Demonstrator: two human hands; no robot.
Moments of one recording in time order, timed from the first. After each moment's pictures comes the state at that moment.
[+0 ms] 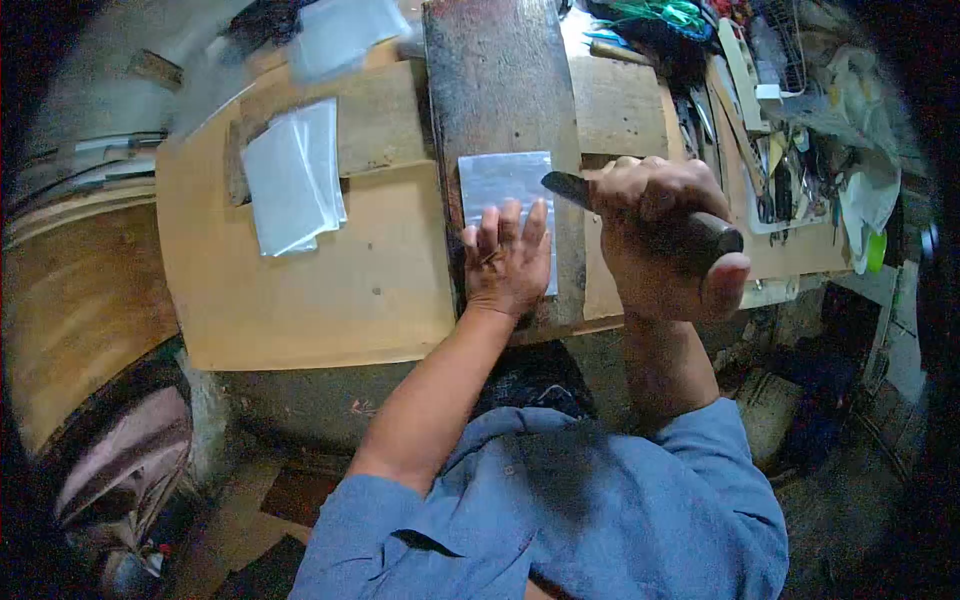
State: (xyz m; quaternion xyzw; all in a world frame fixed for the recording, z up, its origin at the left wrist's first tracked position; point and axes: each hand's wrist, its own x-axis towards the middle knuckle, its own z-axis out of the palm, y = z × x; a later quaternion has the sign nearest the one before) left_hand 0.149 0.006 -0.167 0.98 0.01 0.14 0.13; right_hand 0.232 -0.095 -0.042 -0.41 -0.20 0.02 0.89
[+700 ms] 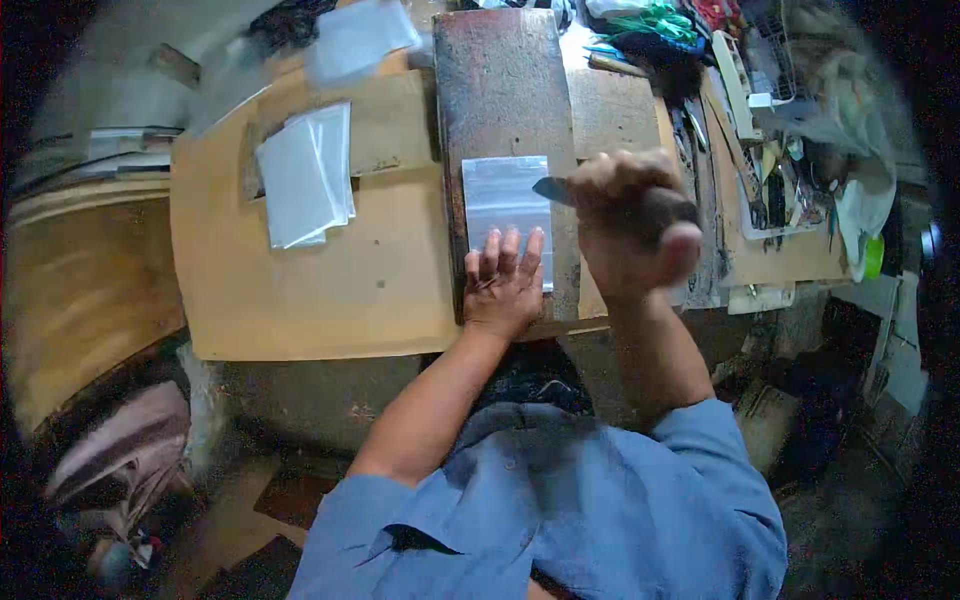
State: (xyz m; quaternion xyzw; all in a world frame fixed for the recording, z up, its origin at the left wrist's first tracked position) left_hand 0.111 0.002 -0.170 0.98 -0.01 0.16 0.11; right_hand 0.225 -0.090 -0.049 -0.47 -0.17 0.01 0.87
